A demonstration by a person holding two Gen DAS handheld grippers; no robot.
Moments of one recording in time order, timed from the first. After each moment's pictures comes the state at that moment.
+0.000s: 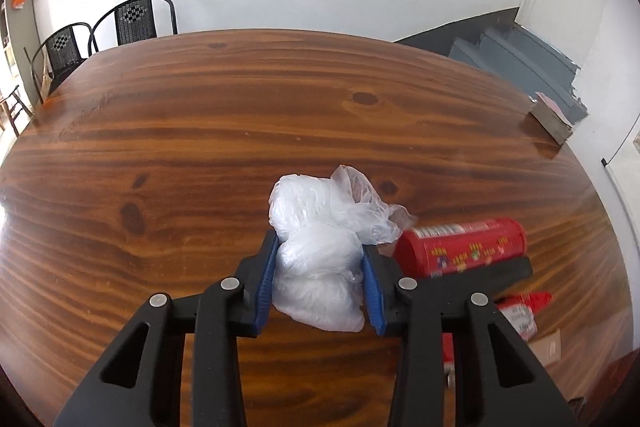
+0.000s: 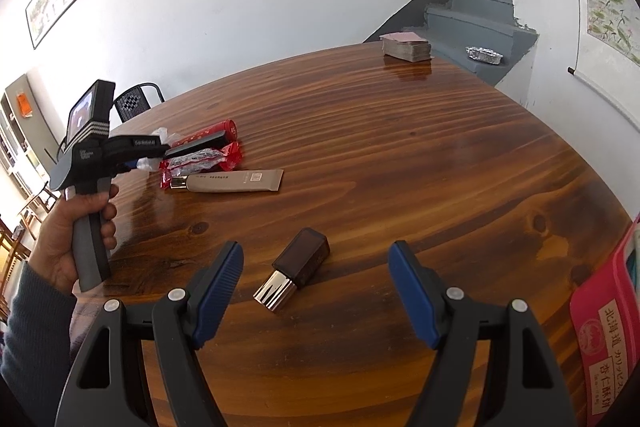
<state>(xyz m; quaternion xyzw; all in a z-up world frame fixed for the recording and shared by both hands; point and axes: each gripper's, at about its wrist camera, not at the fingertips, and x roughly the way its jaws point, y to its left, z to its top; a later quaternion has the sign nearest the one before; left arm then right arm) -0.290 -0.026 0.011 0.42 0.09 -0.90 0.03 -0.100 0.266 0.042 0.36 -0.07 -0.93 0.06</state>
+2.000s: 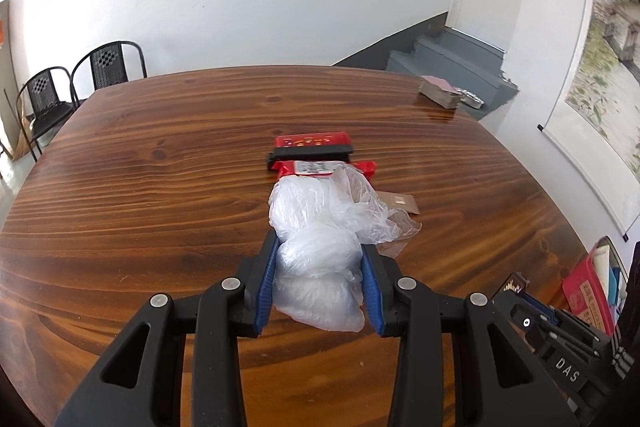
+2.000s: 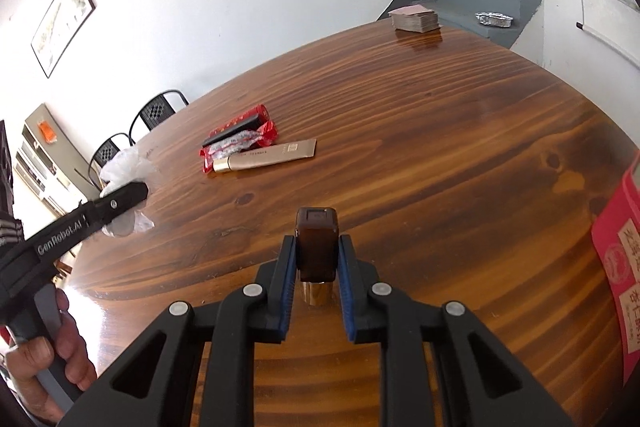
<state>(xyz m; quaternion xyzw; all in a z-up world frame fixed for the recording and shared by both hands) -0.098 0.046 0.078 0.36 0.05 -0.93 -0.05 -0.063 0.269 0.045 0.38 -0.15 -0.91 0.10</state>
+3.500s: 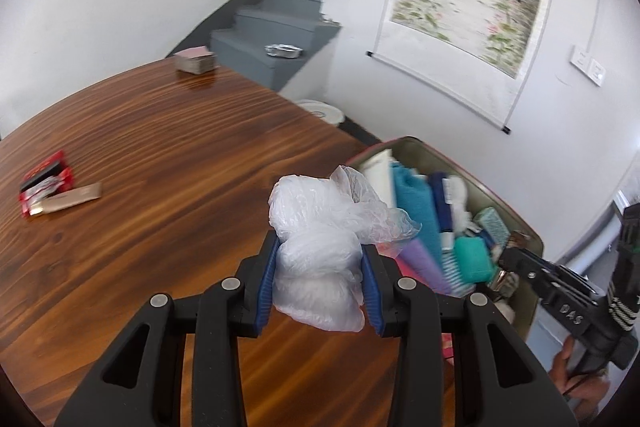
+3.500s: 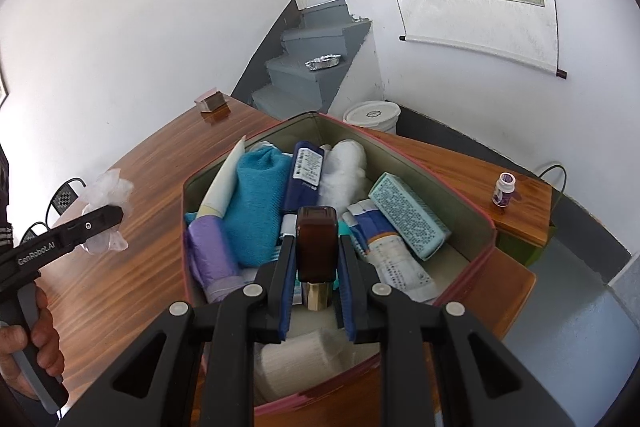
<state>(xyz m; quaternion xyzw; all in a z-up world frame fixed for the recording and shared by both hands) -0.010 0.309 0.094 0.36 -0.04 -0.87 -0.32 0.130 0.518 0.073 0.31 -0.19 -0.92 -0.13</state>
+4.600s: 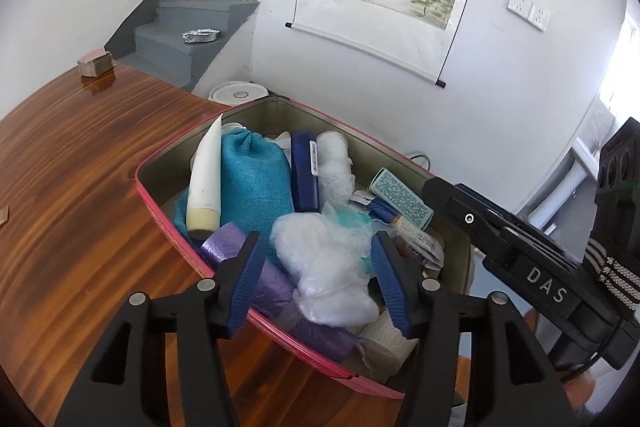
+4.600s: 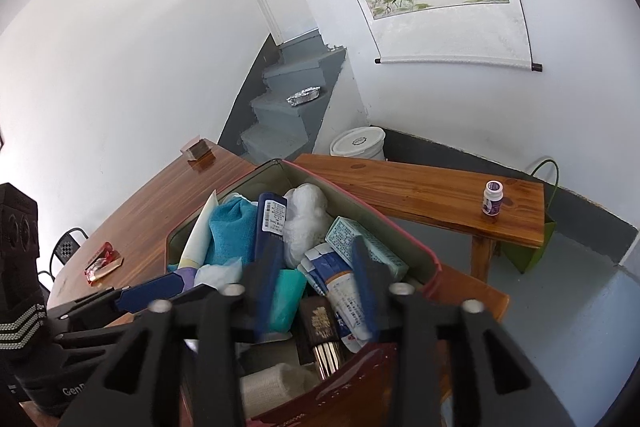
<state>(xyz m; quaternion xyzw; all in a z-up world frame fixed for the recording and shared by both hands) 0.042 0.403 0.079 0.38 -0.08 -0.82 -0.42 0.145 0.550 0.080 0.24 -0.23 -0.93 -0.17</state>
